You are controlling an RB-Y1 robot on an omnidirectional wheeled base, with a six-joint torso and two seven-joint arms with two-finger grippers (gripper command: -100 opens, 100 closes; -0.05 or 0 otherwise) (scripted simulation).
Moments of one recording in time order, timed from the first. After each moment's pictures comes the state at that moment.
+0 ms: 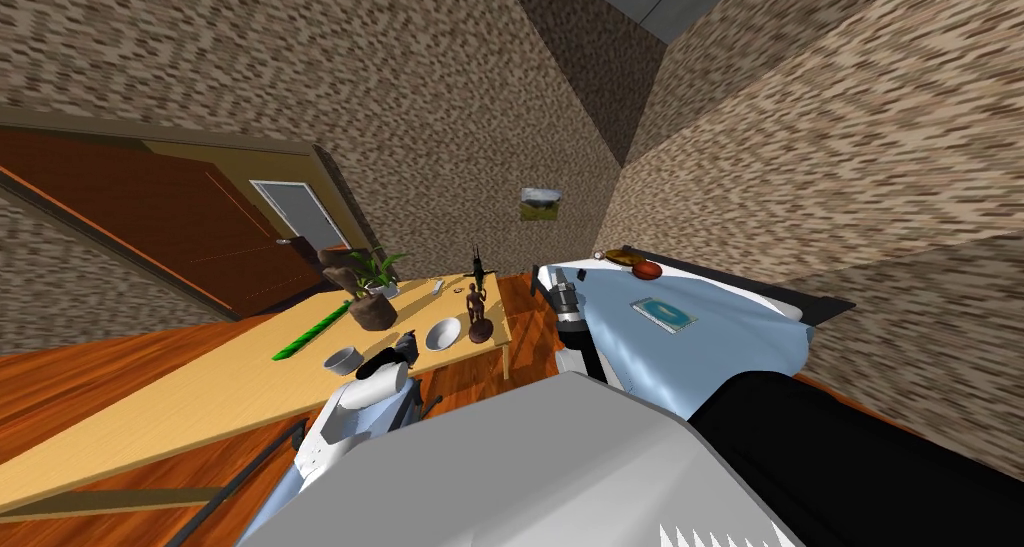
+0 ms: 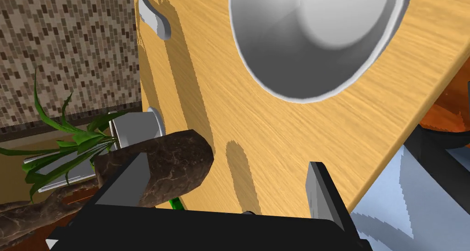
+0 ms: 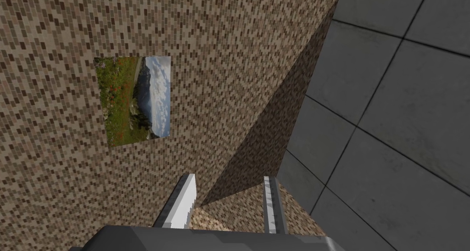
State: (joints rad) left arm 0.11 0.12 0.19 -1.72 0.04 0.75 0.13; right arm 0.48 0.05 0.05 -2.22 0.10 -0.42 0.00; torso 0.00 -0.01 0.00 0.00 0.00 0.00
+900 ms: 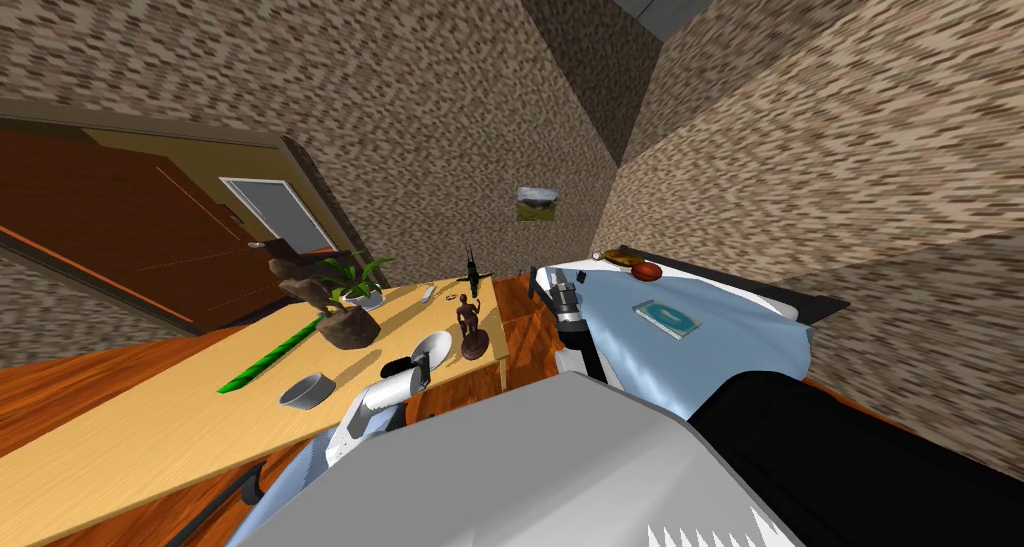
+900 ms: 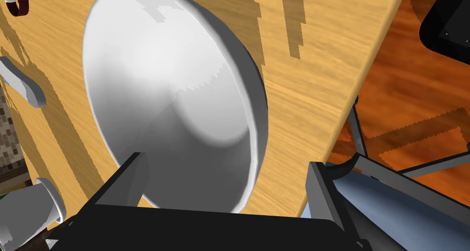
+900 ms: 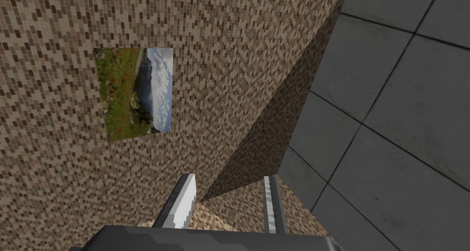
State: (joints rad) left arm 0.10 0.08 0.14 -1.56 0.07 0.93 0.11; right arm 0.48 0.05 0.05 -2.22 0.10 -0.42 0.00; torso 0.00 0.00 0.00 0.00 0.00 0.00
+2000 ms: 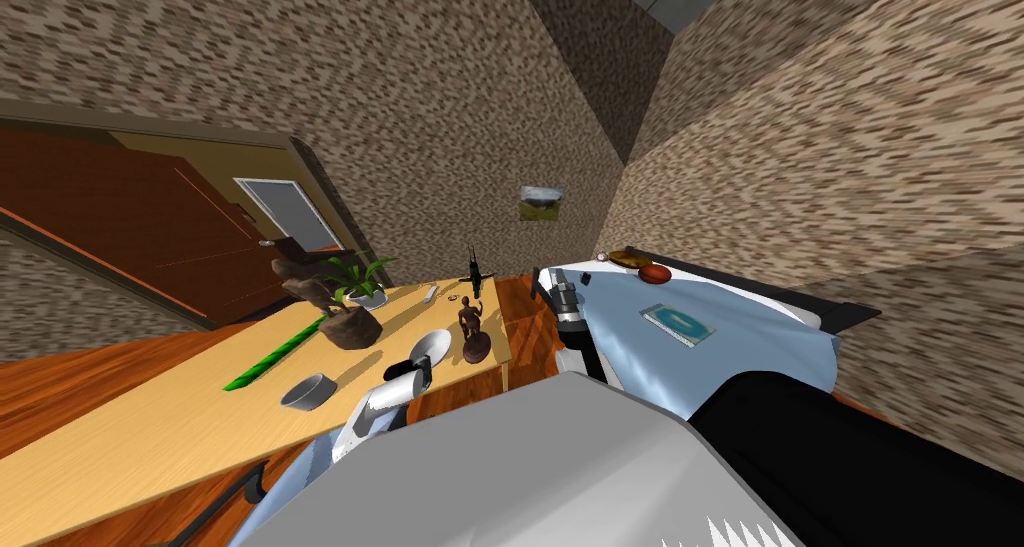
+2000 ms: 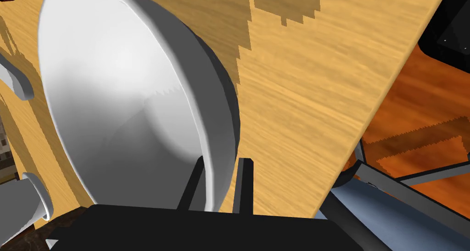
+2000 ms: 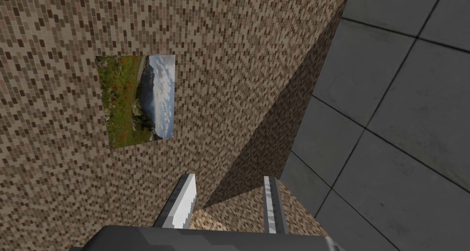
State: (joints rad) left arm 0.09 0.08 0.15 -1.47 0.07 0.85 0.13; right arm 0.48 0.05 0.05 -2.22 0.10 -0.42 0.00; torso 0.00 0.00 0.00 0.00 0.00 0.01
